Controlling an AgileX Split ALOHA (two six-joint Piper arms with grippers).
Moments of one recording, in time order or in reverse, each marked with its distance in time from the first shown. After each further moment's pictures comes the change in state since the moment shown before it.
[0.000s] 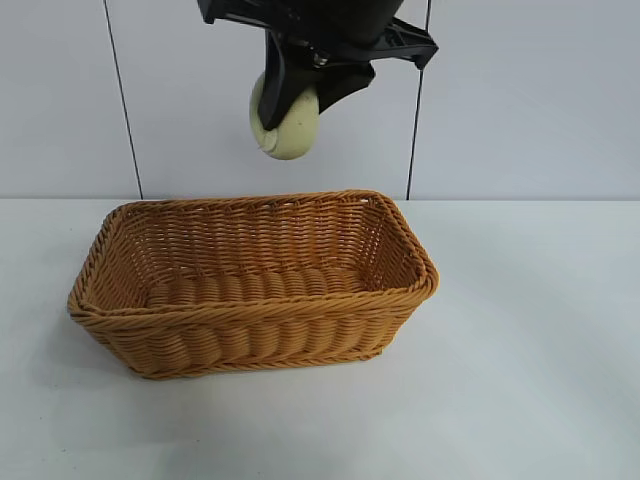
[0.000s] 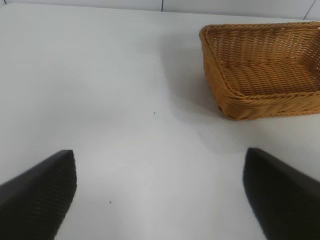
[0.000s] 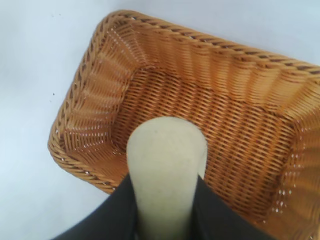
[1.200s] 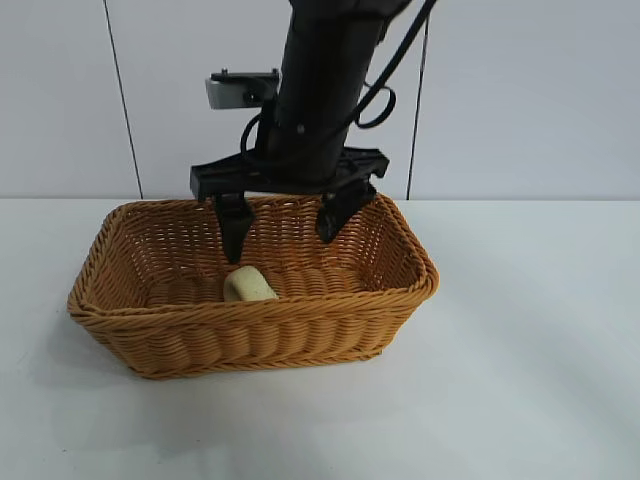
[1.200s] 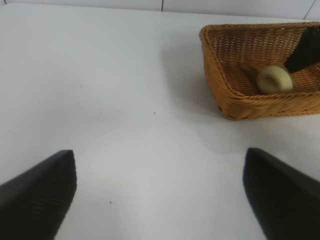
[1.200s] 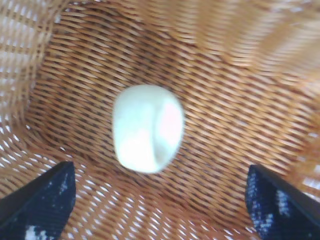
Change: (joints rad) left arm 0.000 0.000 0.000 0.000 0.000 0.000; right arm 0.006 0.316 -0.250 -0.170 0.258 0.051
